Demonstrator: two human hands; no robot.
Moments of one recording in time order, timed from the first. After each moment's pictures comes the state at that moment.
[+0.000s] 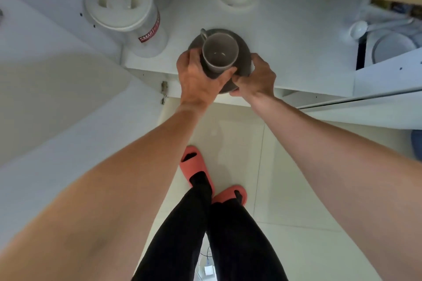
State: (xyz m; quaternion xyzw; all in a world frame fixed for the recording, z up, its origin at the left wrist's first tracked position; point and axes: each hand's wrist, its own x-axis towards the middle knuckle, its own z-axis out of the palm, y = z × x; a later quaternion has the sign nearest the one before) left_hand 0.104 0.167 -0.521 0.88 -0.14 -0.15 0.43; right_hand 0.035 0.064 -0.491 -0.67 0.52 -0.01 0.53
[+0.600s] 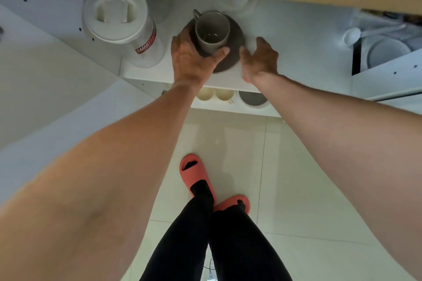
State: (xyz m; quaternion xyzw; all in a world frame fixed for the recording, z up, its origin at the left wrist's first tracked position) left_hand 0.156 0.136 -0.512 0.89 -0.16 -0.13 0.40; right_hand 0.067 0.014 -0.491 -0.76 0.50 0.03 0.40
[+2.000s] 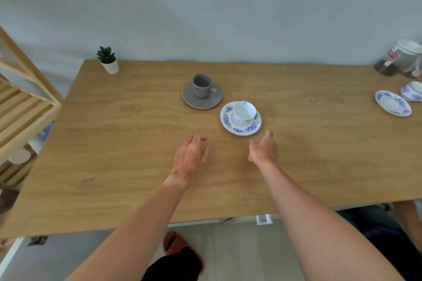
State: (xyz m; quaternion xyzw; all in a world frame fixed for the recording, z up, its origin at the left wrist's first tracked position) left_hand 0.077 -0.049 -0.160 0.84 -0.41 -0.10 0.34; right_hand -0.056 -0.198 -0.130 -0.64 0.63 -0.14 0.40
